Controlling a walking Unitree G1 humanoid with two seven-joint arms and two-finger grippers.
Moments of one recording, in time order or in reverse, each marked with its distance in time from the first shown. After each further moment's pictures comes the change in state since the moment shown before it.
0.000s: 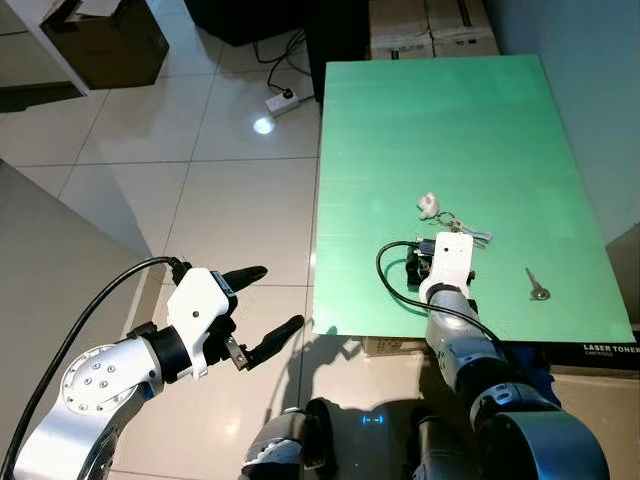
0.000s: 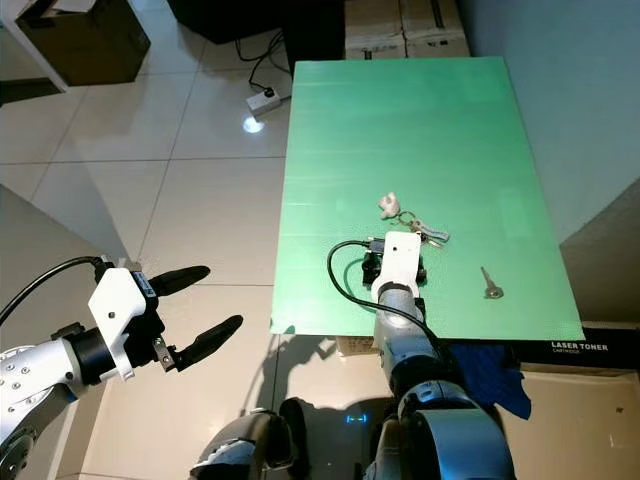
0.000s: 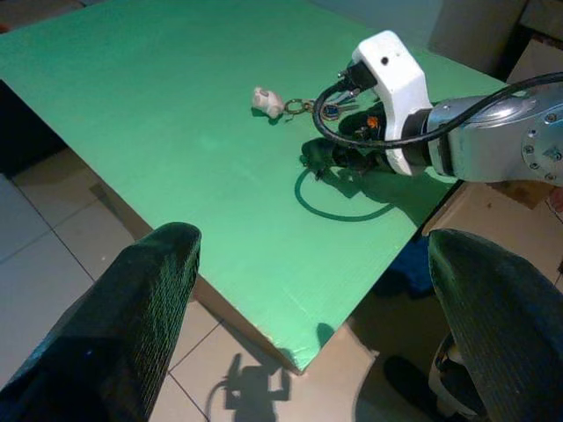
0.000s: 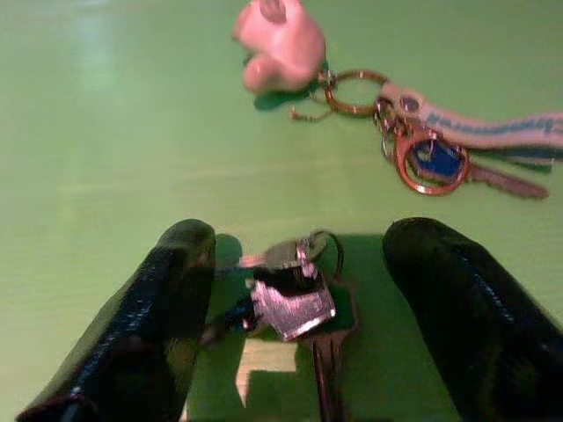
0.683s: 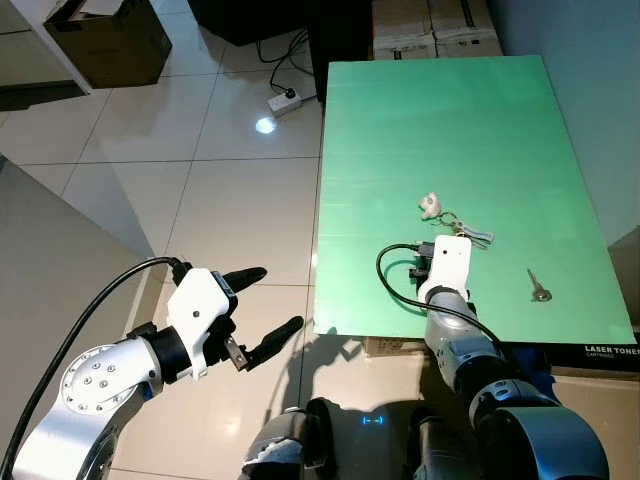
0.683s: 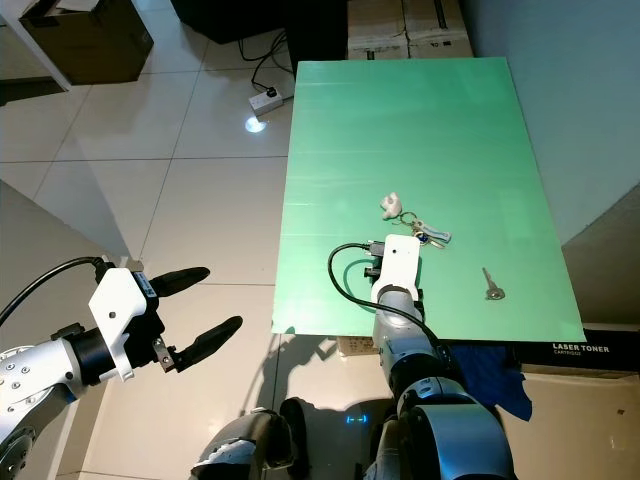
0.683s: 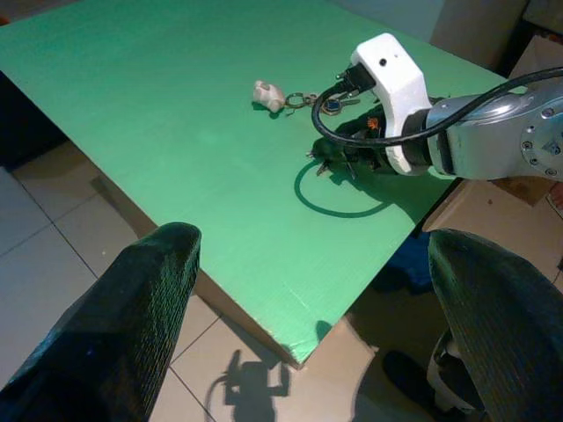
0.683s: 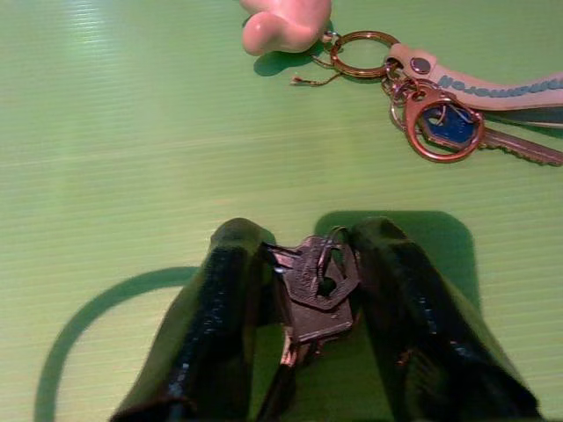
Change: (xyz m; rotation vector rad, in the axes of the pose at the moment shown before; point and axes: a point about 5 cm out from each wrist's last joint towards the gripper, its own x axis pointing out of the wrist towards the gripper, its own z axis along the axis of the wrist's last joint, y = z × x) left arm -0.001 0.000 -0.001 -0.003 0.013 -0.001; right arm 0.001 0.001 -0.004 0.008 0.047 -0.003
